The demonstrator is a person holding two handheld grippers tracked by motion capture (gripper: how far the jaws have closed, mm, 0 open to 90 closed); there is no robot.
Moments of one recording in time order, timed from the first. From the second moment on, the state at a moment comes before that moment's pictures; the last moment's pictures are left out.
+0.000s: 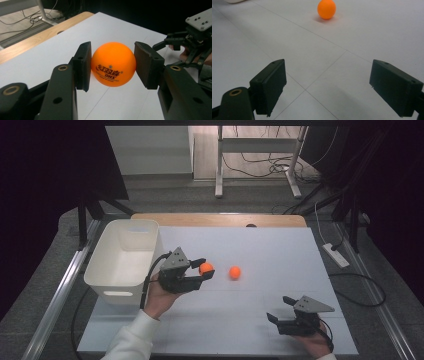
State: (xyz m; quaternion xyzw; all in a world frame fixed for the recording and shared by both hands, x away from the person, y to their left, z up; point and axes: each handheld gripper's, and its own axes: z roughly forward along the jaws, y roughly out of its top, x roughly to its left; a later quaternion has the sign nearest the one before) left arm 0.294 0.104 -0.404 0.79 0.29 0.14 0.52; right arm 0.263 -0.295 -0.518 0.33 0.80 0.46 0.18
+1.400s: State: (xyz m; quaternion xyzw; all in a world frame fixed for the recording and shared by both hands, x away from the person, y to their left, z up) left arm 0.308 0.149 -0.376 0.76 0.33 0.17 0.54; right arm 0.262 -0.295 -0.517 0.33 0.80 0.46 0.19
